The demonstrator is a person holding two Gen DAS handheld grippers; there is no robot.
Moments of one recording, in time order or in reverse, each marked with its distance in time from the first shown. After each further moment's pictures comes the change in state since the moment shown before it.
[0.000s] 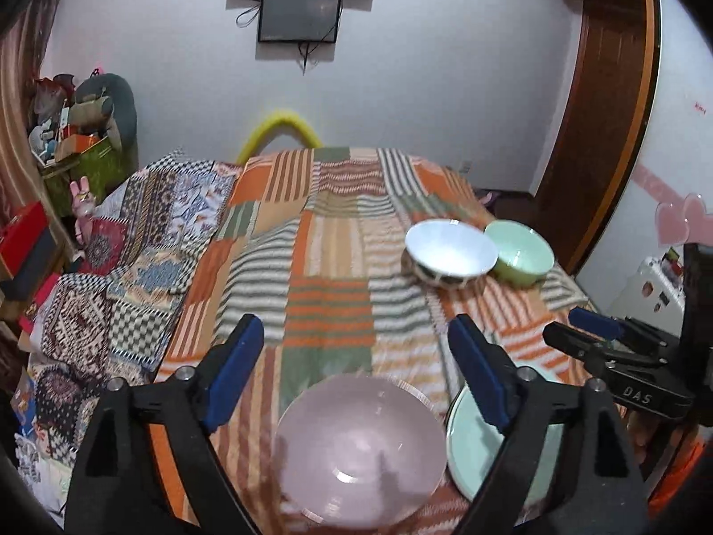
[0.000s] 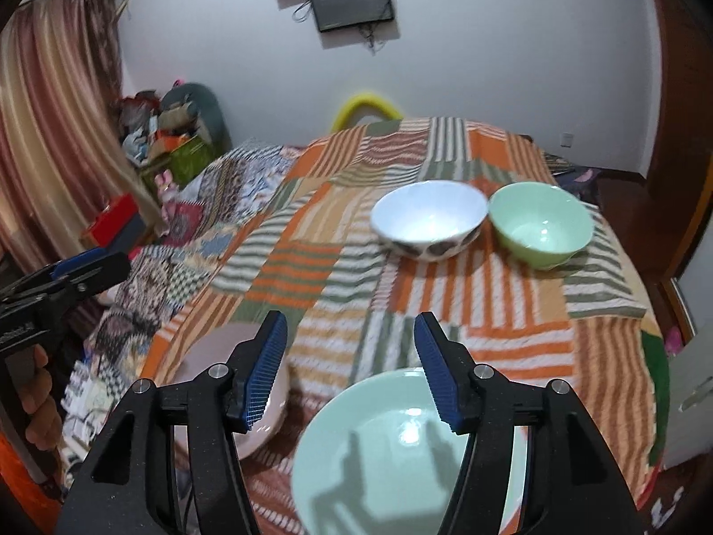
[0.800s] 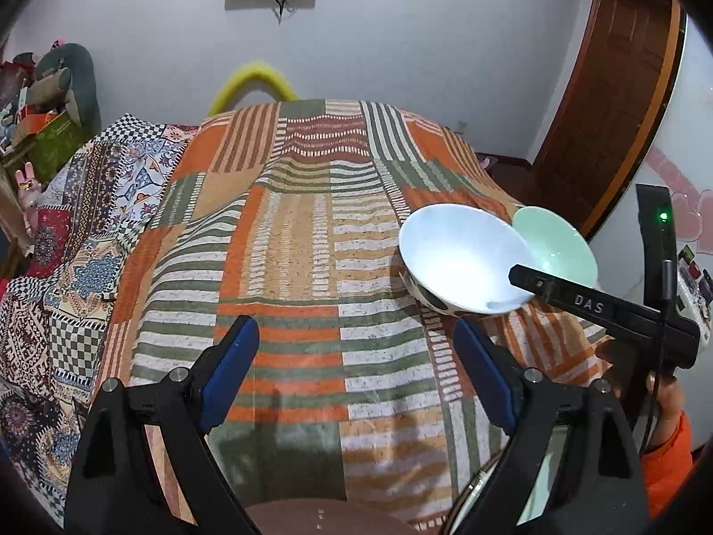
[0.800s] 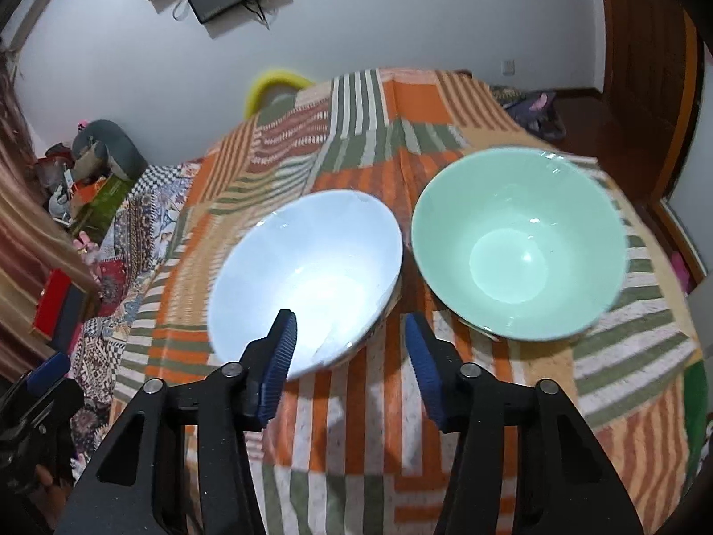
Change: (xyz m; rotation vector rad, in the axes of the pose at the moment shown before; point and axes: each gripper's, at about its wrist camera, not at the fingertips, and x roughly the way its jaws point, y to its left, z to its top) left arm 0.168 -0.019 0.033 0.001 0.161 -0.042; right arm 0.133 -0.093 0.058 0.256 0.136 -0.087
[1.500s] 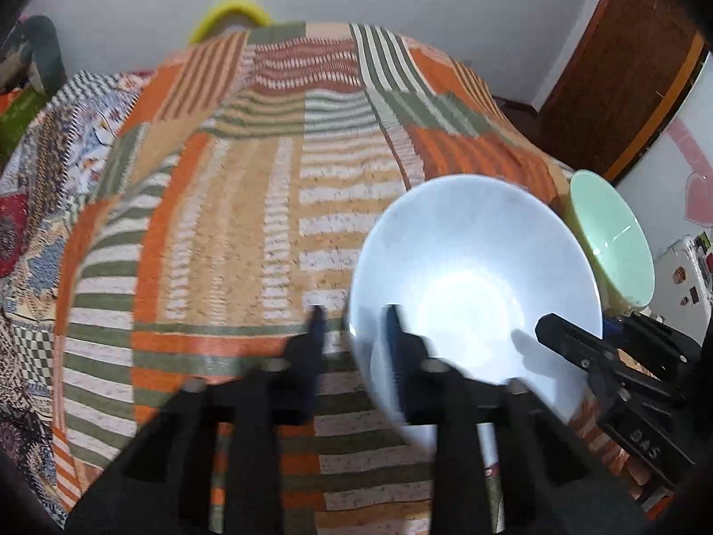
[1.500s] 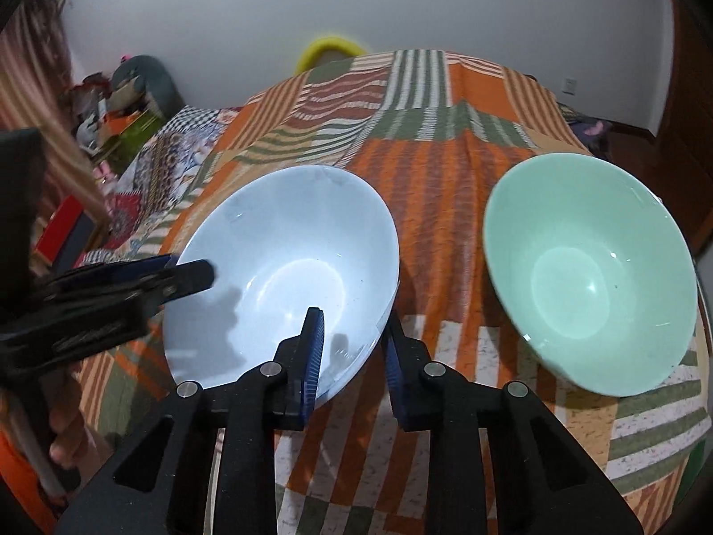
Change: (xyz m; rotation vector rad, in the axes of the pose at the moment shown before) left arm 0.124 -0.009 0.025 -0.001 0.235 -0.048; right arm 0.023 0.014 -0.008 -0.240 0.060 0.078
